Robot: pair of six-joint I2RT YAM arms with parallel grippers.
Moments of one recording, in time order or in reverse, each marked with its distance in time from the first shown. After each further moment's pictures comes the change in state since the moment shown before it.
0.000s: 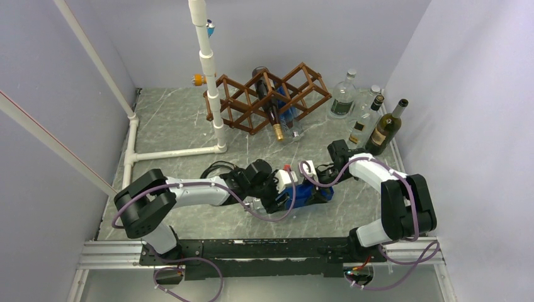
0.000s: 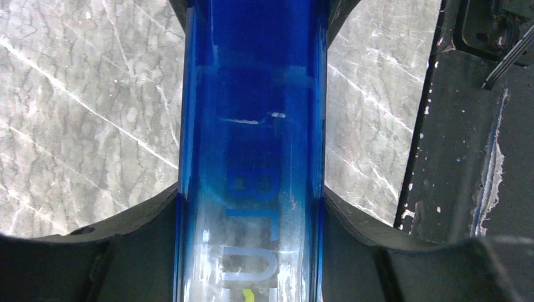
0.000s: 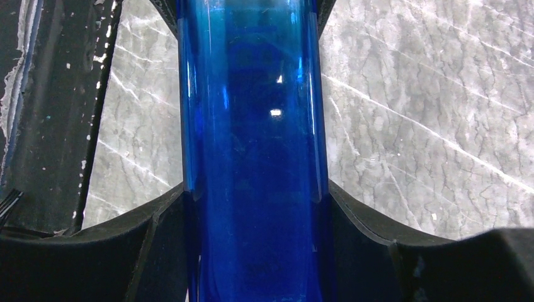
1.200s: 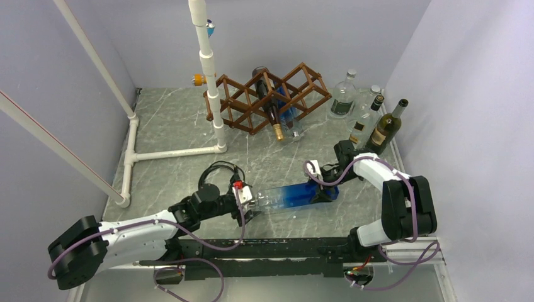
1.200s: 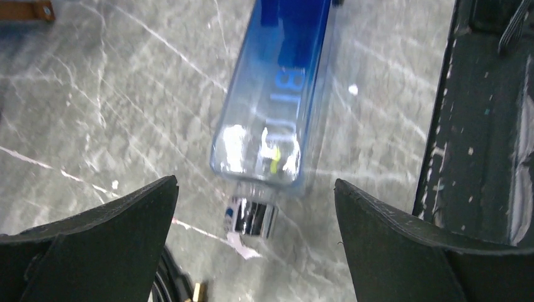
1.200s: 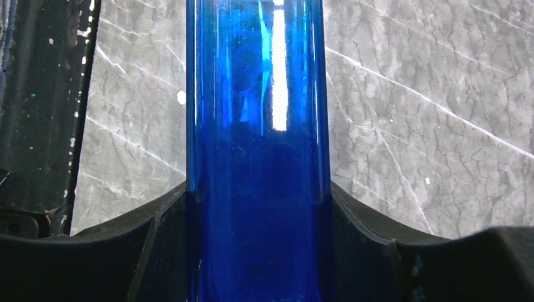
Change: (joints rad) left arm 0.035 -0.637 -0.549 0.299 -0.141 0.077; right arm -0.068 -0.007 0.000 -0.042 0.031 -0.071
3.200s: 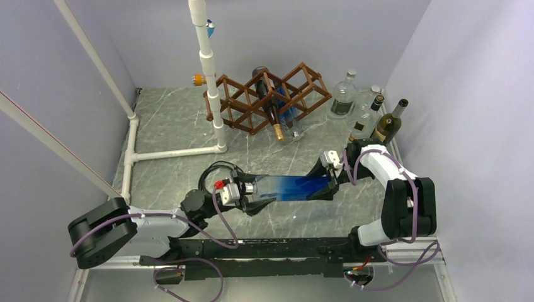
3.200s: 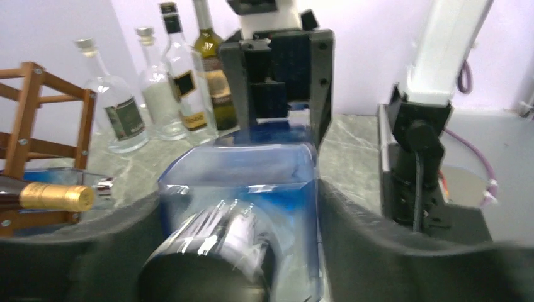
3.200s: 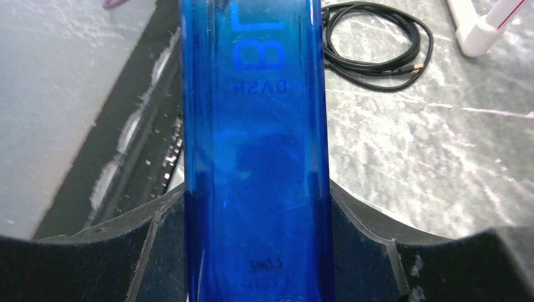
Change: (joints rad) left arm -0.047 0.238 -0.079 0.914 0.112 -0.148; right arm -0.080 0.000 0.135 -0.583 -0.420 -0.499
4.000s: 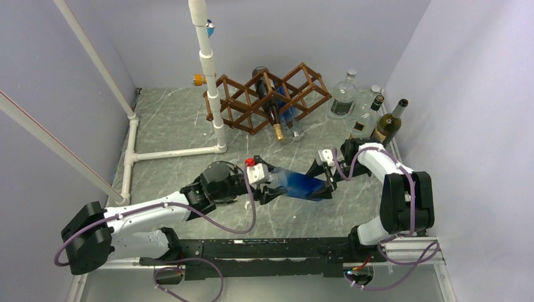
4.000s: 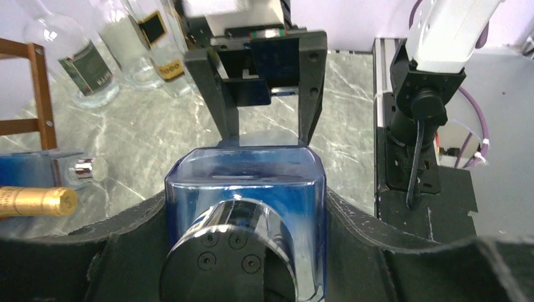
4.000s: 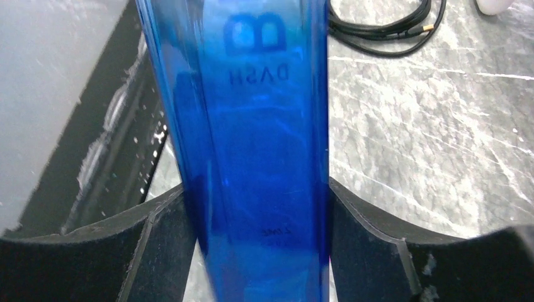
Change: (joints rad) left arm 0.015 -0.084 0.383 -0.766 0.041 0.068; right arm 0.004 0.051 0.006 0.126 0.095 0.090
